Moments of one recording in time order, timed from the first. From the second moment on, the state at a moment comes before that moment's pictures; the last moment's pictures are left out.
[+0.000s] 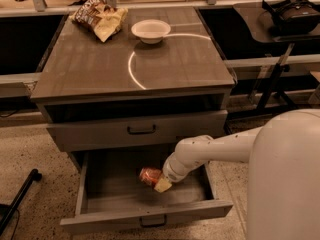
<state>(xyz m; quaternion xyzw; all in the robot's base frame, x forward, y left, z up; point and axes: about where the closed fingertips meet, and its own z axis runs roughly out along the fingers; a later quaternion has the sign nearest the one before) 0.534 -0.016 0.444 -0.54 0.81 0.13 0.16</state>
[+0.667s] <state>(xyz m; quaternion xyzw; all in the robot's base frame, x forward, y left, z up) 0.552 -0.033 0.422 -0.52 0.82 0.14 0.18</state>
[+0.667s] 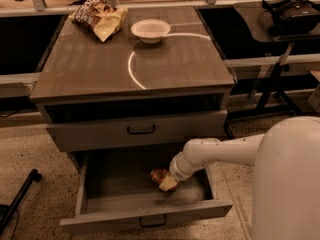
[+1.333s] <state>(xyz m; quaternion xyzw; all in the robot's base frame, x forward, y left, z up) 0.522 -0.069 0.440 -0.51 0.82 0.19 0.21</state>
